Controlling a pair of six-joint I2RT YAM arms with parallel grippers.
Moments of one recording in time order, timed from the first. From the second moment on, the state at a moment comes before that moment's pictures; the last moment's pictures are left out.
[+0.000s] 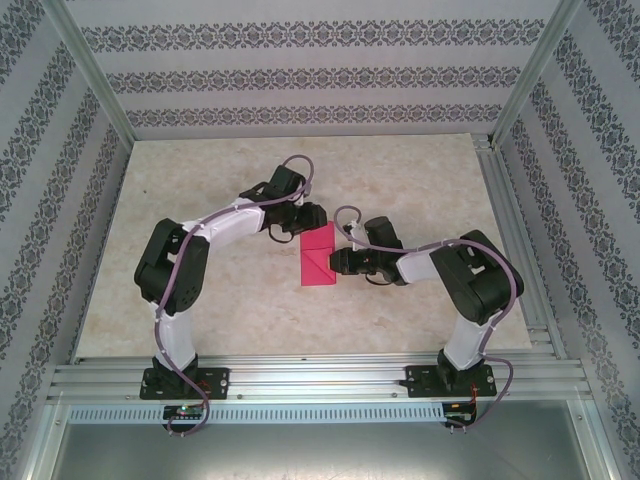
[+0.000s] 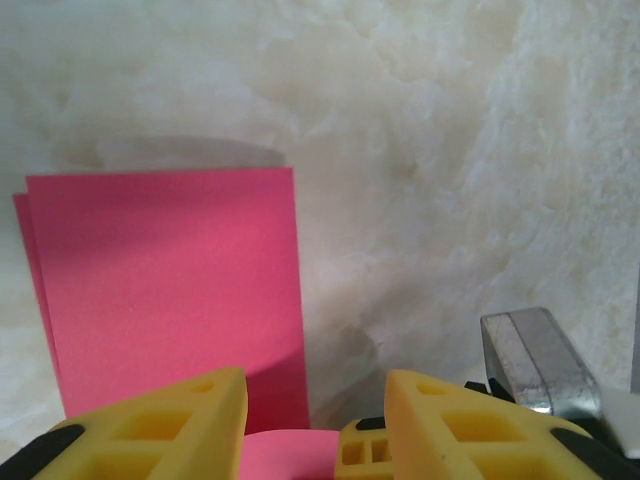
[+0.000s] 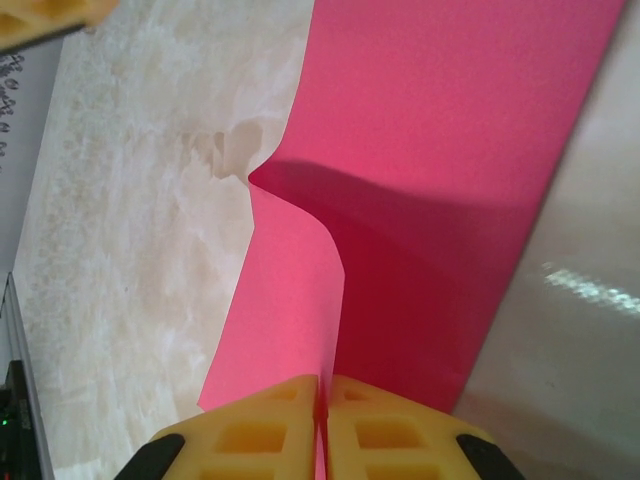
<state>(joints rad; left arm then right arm) -0.53 1.92 1.36 -0.38 0.37 -0.70 0.49 1.80 0.67 0.37 -0.62 0.50</state>
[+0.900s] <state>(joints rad) -0.53 1.79 1.12 -0.28 0.41 -0.77 0.46 1.85 0.71 0.37 -0.69 0.50</state>
